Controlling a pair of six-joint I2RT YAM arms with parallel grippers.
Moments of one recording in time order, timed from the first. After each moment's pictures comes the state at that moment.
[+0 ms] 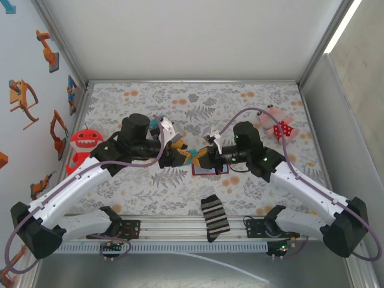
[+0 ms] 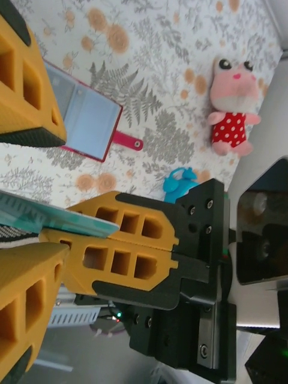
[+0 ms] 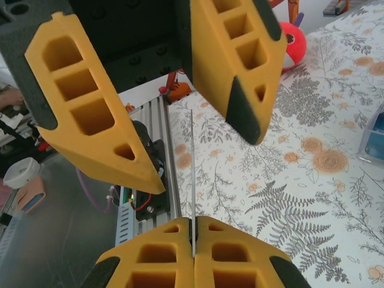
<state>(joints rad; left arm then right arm) -0.77 1.10 1.04 -0.50 0.62 0.10 0.72 1.09 0.84 -0.19 -0.83 0.13</state>
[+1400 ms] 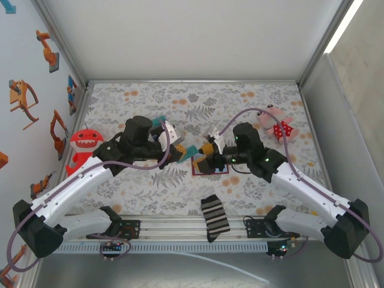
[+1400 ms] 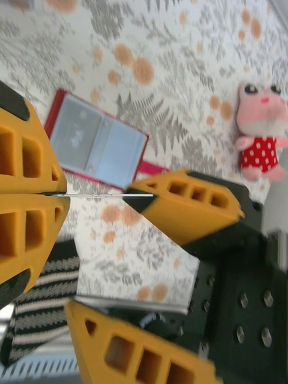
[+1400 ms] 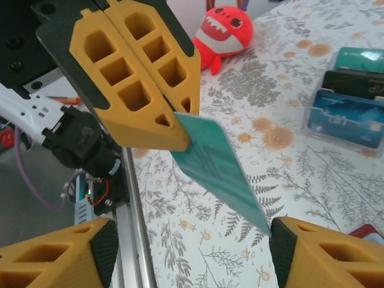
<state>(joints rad) -0.76 1.10 1.01 -0.52 0.48 0.20 0.72 1.06 0.85 -0.29 -0.64 0.09</state>
